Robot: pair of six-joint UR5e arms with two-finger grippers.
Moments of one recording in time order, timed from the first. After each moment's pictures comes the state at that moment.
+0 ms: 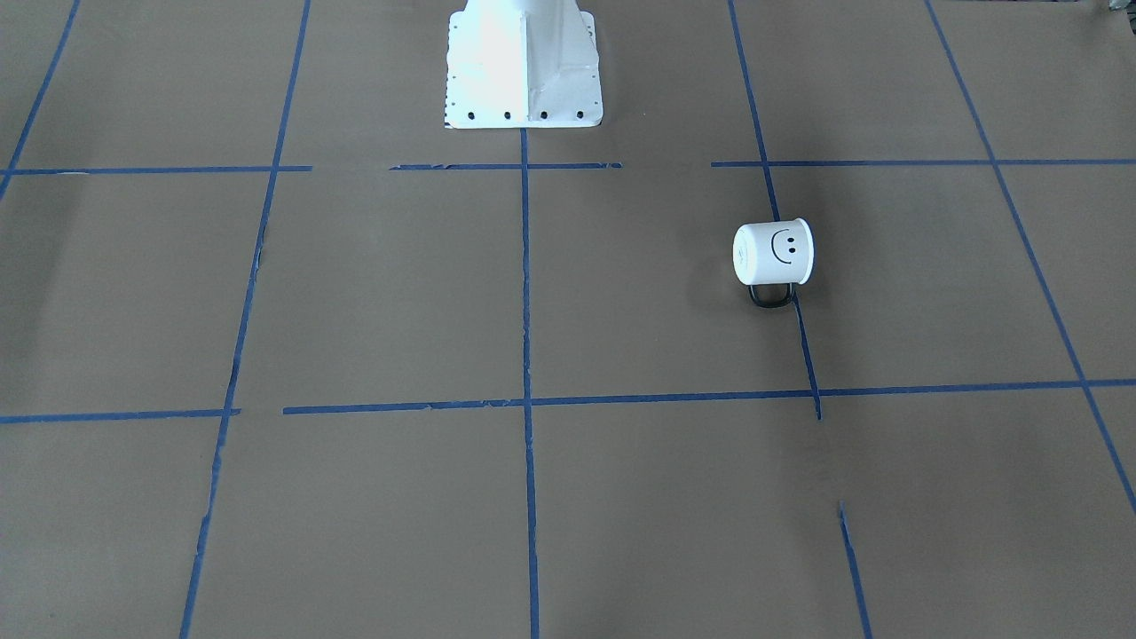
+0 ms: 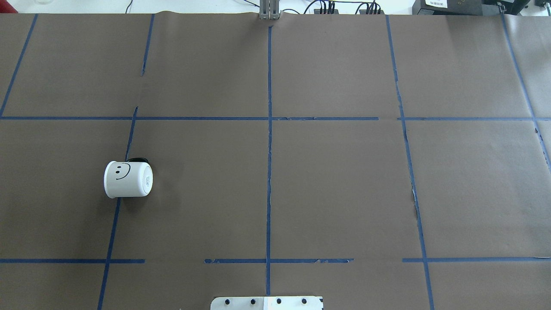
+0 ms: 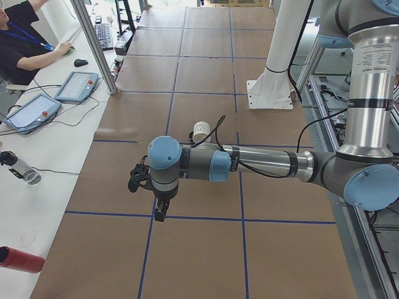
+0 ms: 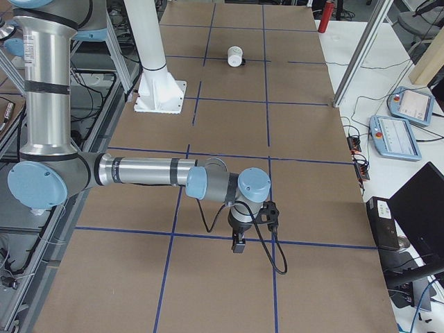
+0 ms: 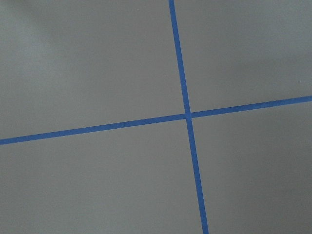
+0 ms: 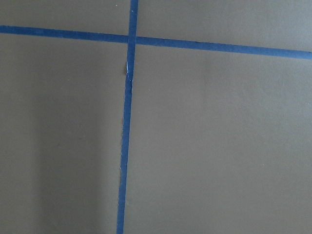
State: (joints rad) left arm -1.65 -1.56 -1.68 -1.57 -2.34 0.14; right arm 1.57 -1.63 1.65 -1.72 2.28 -0.15
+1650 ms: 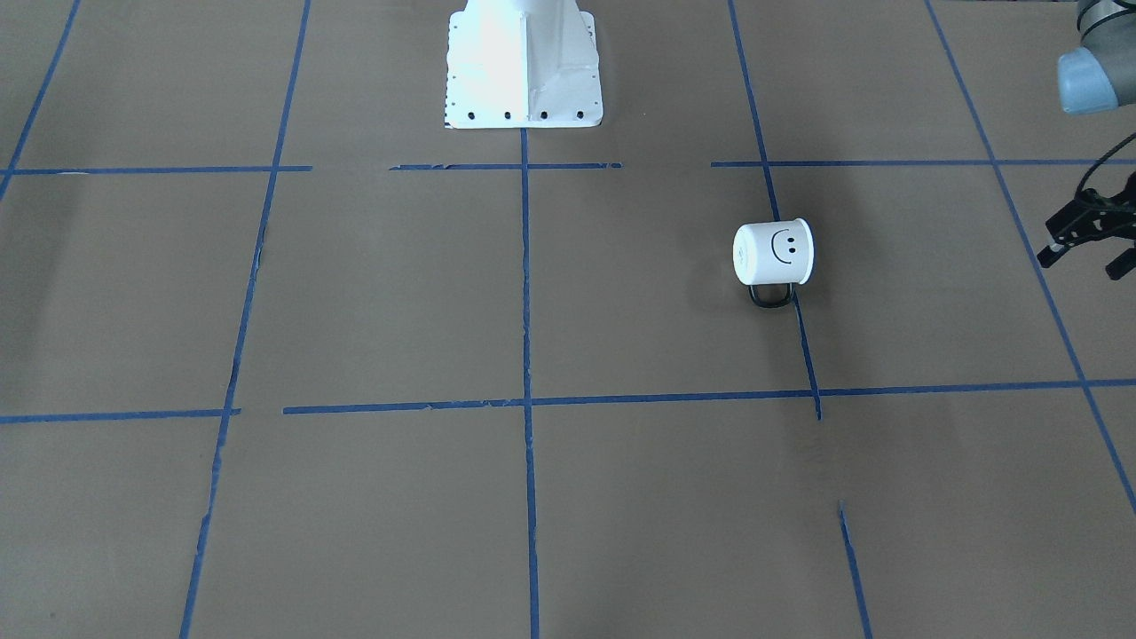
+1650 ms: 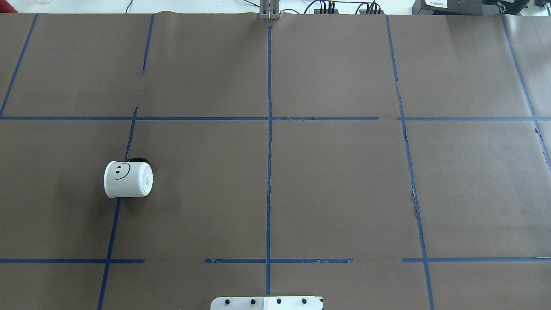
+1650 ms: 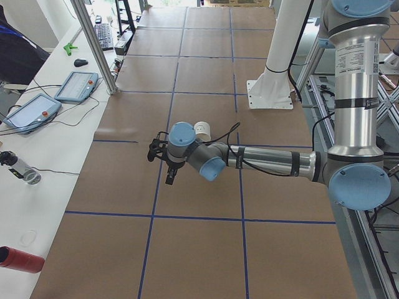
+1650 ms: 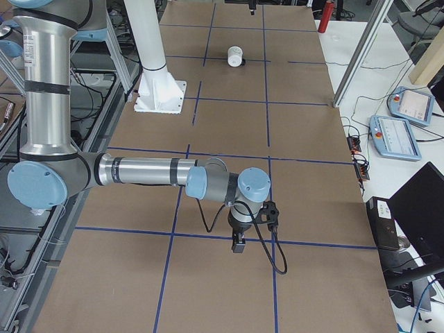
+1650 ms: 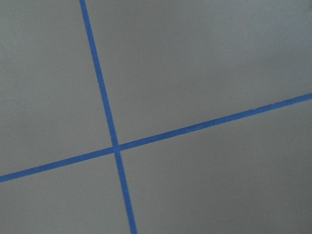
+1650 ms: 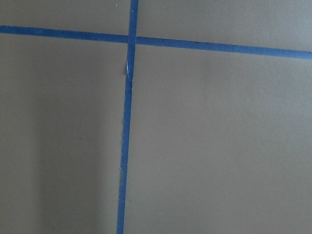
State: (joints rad) left arm -1.22 -1.46 -1.69 -2.32 -2.27 -0.63; right arm 1.57 -1.63 1.65 -1.72 2.28 -0.15
